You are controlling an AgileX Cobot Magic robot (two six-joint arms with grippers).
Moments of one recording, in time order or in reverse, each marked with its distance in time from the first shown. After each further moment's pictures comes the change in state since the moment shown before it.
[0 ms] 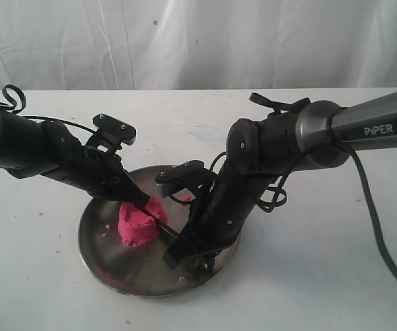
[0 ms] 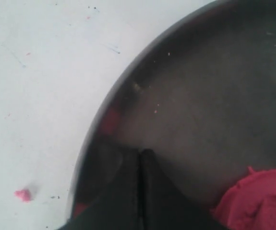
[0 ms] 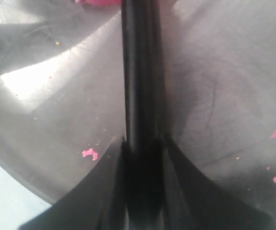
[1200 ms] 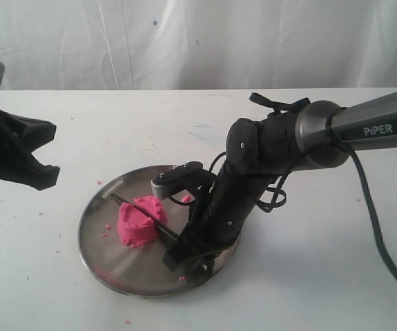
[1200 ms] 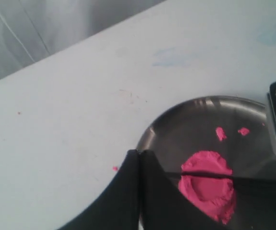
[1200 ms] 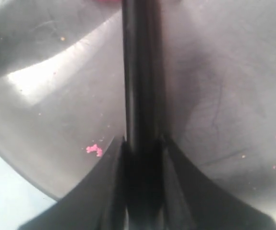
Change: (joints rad) left arm -0.001 -0.923 0.458 0.091 -0.071 -0.070; right arm 0.000 0.000 0.000 0.008 0.029 -0.031
